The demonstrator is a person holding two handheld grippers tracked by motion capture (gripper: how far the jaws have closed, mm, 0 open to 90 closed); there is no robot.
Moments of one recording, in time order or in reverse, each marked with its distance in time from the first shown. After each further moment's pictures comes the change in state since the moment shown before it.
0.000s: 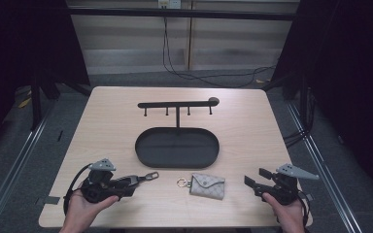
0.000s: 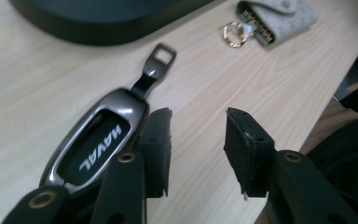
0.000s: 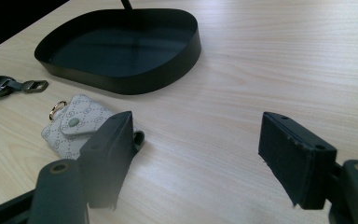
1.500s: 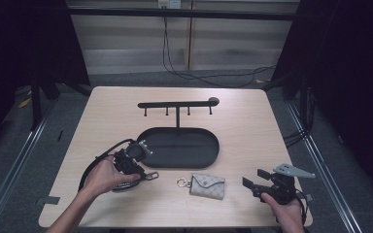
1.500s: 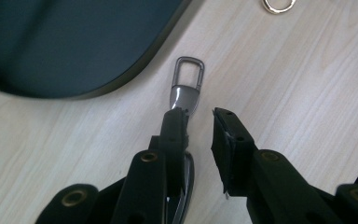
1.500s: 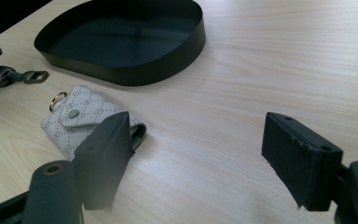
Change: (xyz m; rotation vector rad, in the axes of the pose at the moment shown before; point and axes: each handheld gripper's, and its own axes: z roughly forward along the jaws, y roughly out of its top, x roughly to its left) left arm 0.003 0.085 0.065 0.466 0.093 0.296; right arm 0.000 -0.001 0.005 0.034 0.014 -0.007
